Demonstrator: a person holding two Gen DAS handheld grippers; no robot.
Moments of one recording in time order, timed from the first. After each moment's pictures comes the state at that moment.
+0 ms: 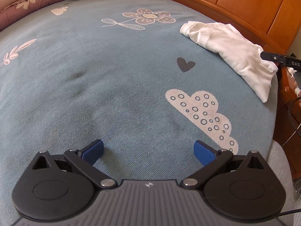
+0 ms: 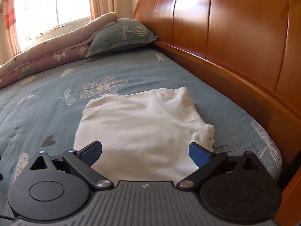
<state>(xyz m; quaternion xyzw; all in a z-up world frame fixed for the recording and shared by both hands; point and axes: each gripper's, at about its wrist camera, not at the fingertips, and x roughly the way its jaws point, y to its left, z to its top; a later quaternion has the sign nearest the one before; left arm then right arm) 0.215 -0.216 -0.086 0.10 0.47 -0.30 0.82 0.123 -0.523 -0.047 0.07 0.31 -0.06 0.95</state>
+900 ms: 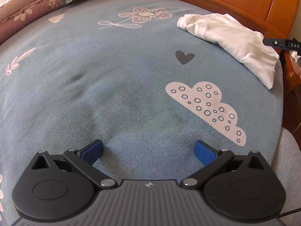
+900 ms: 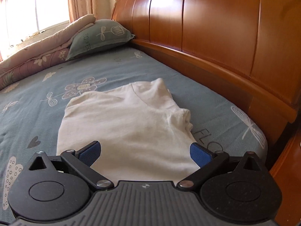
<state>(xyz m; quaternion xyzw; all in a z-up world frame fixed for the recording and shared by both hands) 0.208 -0.222 -0.087 0.14 0.46 -0.28 0.83 0.118 -0.538 -0.049 0.08 0.30 -0.13 0.94</state>
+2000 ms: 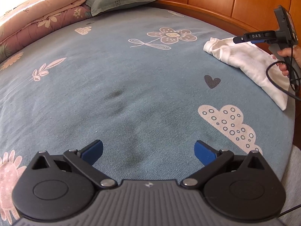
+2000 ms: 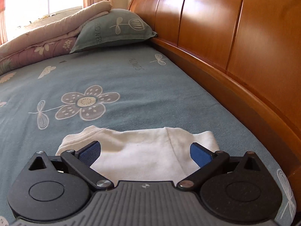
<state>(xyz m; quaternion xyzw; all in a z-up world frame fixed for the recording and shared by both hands) 0.218 -0.188 -0.067 0.12 0.42 -0.24 0.87 0.263 -0.530 -0.050 0.03 0.33 -0.10 0.94</state>
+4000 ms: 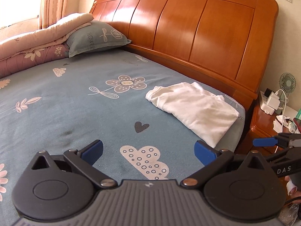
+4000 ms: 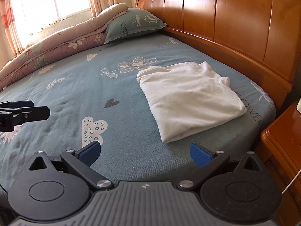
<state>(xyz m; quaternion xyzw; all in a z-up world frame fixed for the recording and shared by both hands) 0.123 -0.244 0.016 0.05 0.31 -0.31 0.90 0.013 -0.388 -0.005 0.10 0.34 -0.09 0.93</state>
